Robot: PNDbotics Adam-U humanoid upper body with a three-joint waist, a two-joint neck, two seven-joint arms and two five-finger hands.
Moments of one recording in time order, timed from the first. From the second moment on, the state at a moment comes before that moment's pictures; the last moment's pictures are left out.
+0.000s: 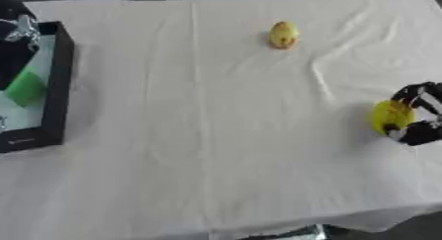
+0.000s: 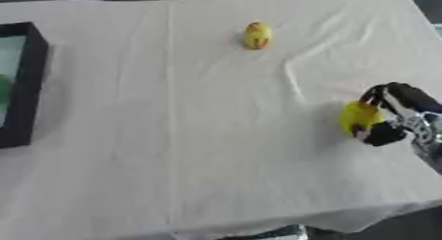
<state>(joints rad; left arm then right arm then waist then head) -0.59 0.55 -0.27 -1.69 -0.10 0.42 0.48 -0.11 -0.95 0.14 -1.79 0.45 0.54 0.21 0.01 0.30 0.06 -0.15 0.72</state>
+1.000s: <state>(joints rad) -0.59 0.55 -0.28 -1.69 -0.10 0.41 0.47 -0.11 -0.94 0.14 -1.86 0.34 0.53 0.07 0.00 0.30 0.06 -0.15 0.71</state>
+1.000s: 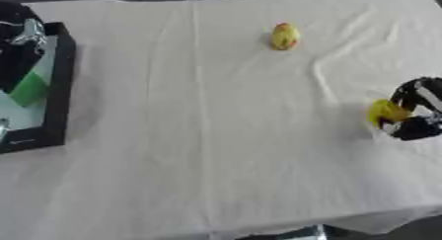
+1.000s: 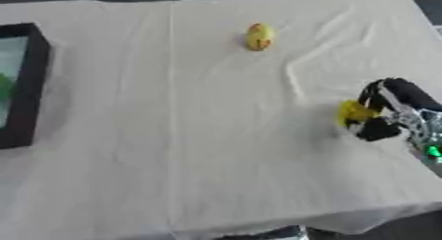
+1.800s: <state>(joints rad) -0.61 0.55 -0.28 -1.70 -0.10 0.42 0.46 -0.17 -0.88 0.13 -1.98 0.08 0.41 -0.06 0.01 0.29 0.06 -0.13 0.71</state>
